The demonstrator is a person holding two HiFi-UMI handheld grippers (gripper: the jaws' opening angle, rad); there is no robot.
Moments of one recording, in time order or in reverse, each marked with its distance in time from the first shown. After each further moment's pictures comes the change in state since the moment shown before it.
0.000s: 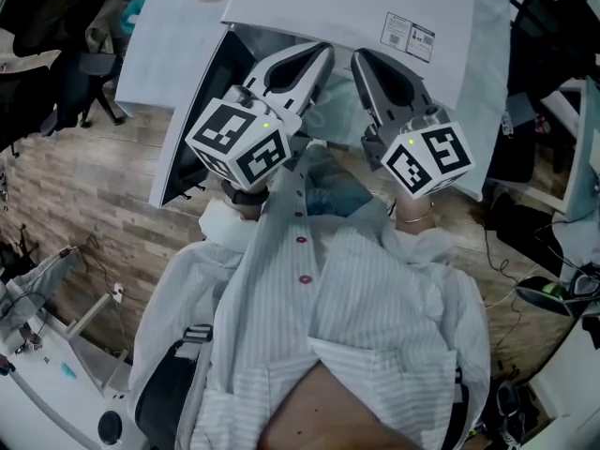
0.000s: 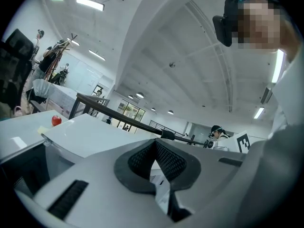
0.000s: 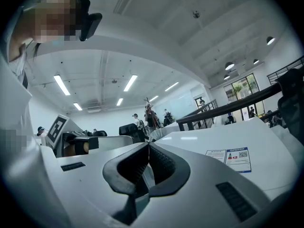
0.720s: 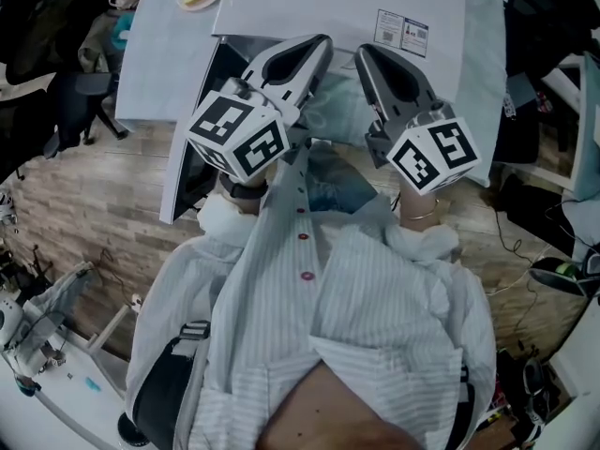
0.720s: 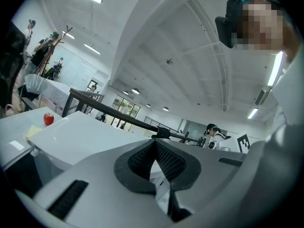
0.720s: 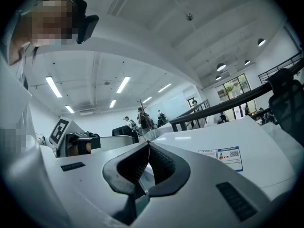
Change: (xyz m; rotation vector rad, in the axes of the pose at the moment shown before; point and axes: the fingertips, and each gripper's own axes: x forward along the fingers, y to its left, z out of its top) left arm 0.020 0.008 0.006 -0.005 0.050 -0.070; right arm -0.001 -0.018 0.006 0.046 -0.017 -0.080
